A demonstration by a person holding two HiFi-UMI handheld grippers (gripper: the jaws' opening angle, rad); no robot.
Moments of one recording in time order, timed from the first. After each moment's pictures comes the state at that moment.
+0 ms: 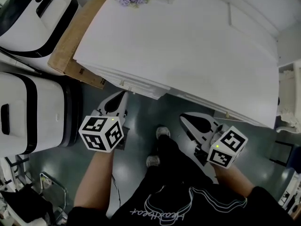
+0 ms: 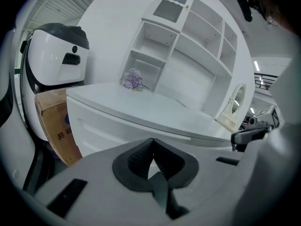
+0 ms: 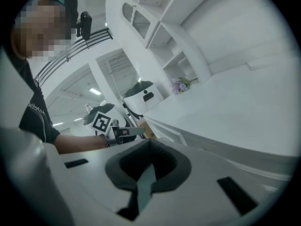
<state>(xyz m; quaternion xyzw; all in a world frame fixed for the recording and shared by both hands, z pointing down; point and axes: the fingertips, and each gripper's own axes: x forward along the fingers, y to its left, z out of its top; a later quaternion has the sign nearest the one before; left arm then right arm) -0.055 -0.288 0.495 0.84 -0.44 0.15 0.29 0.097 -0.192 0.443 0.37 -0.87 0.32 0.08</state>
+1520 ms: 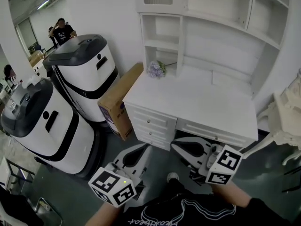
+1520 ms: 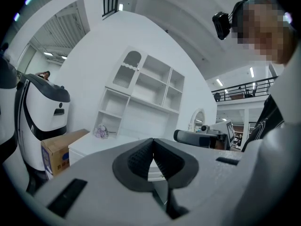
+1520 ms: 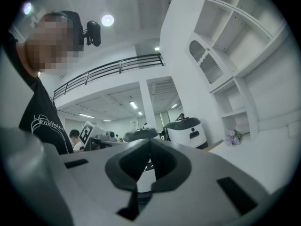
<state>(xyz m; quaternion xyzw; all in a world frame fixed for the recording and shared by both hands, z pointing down) -0.079 -0.010 0.188 0.92 -0.36 -0.02 0.15 -0.017 -0.004 0.169 0.25 -0.96 0.10 -0.04</state>
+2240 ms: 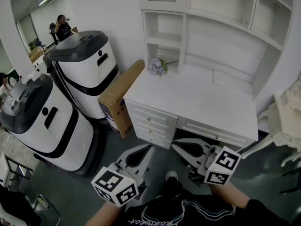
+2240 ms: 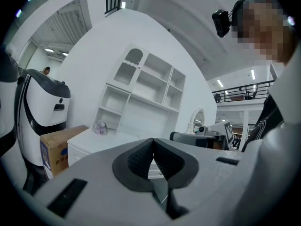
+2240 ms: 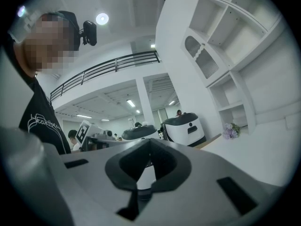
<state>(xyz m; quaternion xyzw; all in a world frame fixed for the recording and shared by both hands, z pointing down) -0.078 -0.009 0.202 0.92 -0.35 -0.02 0.16 -0.021 -0.007 0.189 0.26 -0.96 0.12 -0.03</state>
